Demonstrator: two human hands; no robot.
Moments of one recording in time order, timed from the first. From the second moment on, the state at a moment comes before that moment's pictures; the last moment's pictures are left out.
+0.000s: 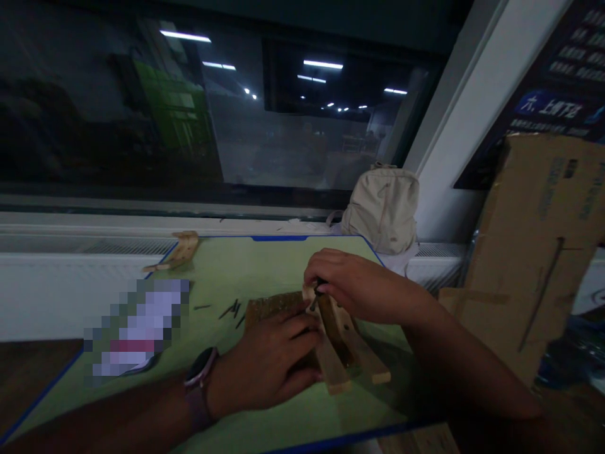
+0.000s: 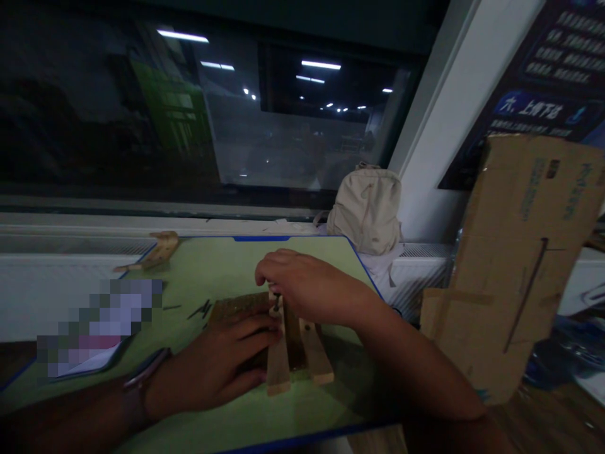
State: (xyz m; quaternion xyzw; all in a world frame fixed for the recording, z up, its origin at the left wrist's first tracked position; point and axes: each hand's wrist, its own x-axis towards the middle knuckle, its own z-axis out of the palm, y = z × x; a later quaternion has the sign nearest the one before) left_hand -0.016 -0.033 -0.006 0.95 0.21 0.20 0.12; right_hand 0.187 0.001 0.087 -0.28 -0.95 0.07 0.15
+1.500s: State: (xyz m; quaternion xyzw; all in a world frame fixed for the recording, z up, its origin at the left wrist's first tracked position) left_hand -0.013 -0.032 -0.007 0.95 0.21 0.20 0.11; right_hand 0.186 0.014 0.078 -0.43 -0.89 -0.09 0.09
